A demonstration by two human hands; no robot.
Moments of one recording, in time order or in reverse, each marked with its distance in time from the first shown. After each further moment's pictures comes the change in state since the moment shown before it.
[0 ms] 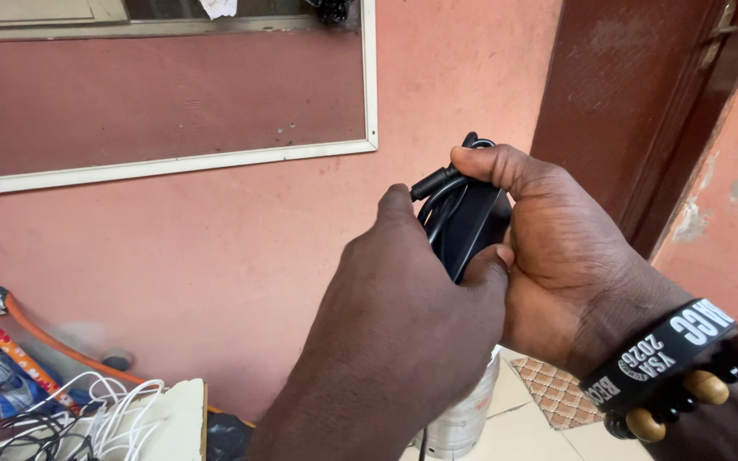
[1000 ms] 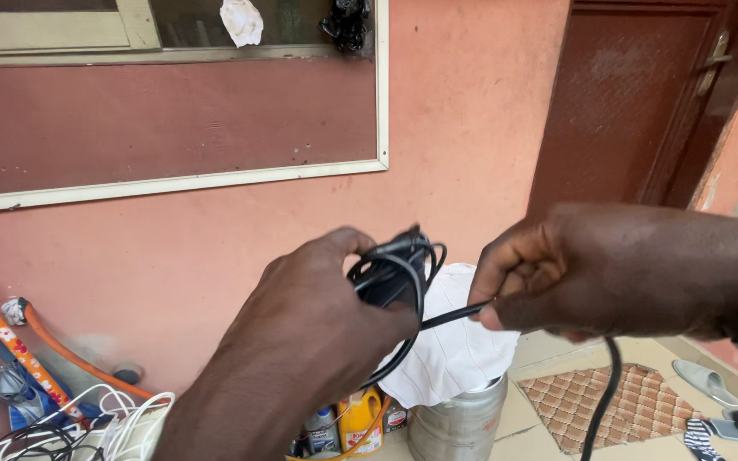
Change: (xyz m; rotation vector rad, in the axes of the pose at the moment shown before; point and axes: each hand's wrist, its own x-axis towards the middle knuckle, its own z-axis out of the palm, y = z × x) left_hand -0.010 -0.033 -0.034 0.143 0.136 -0.136; right_hand -0.024 -0.034 0.056 -1.781 0.299 0.698
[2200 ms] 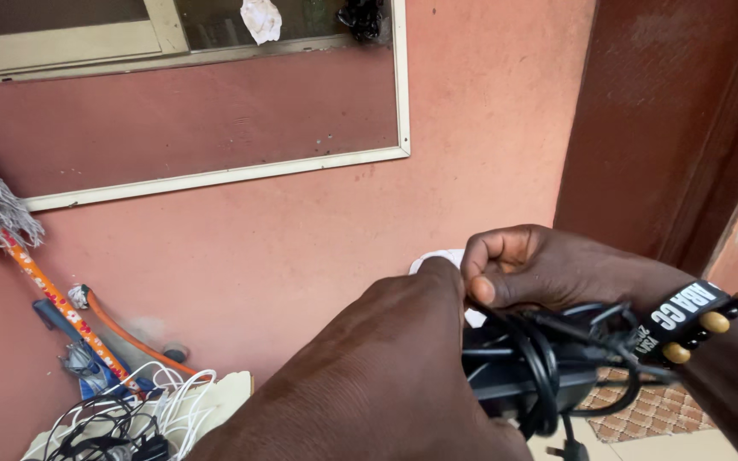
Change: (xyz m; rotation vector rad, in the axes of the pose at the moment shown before) left_hand -0.024 0.002 0.027 0.299 -0.252 0.428; right_hand 0.105 0.064 0.036 0.829 -0.287 -0.710
